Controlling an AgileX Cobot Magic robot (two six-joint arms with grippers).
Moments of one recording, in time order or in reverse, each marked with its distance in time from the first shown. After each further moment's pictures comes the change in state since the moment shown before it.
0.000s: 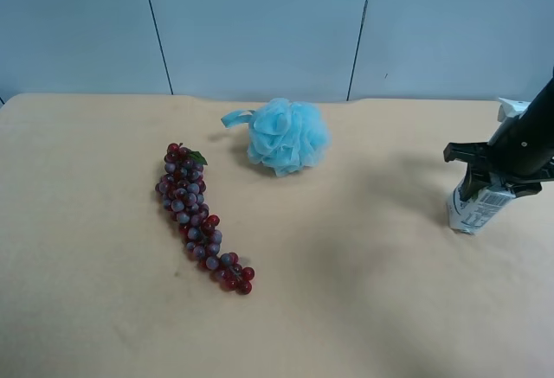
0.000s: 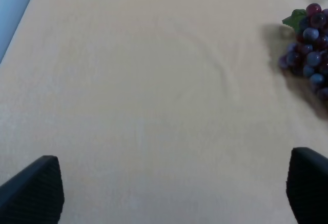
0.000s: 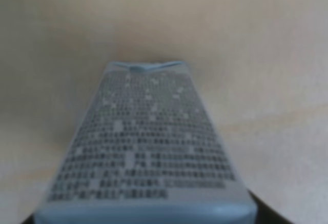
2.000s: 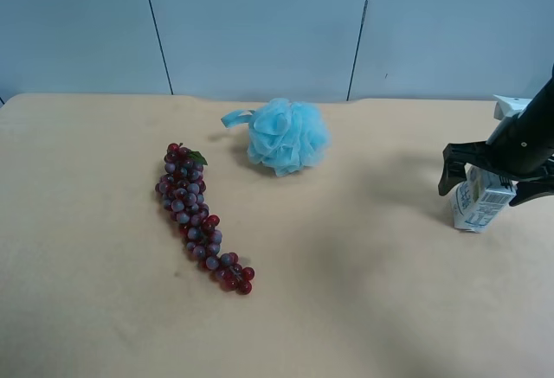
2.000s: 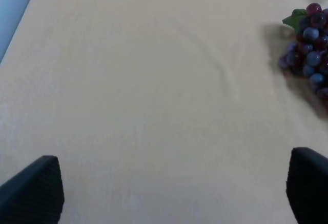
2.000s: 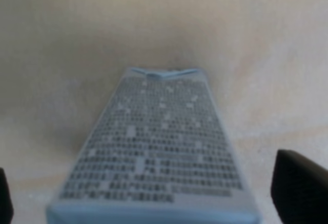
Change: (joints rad) left arm 0.000 0.000 0.000 0.000 0.002 0.000; right arm 0.000 0.009 0.000 -0.005 -0.055 -0.048
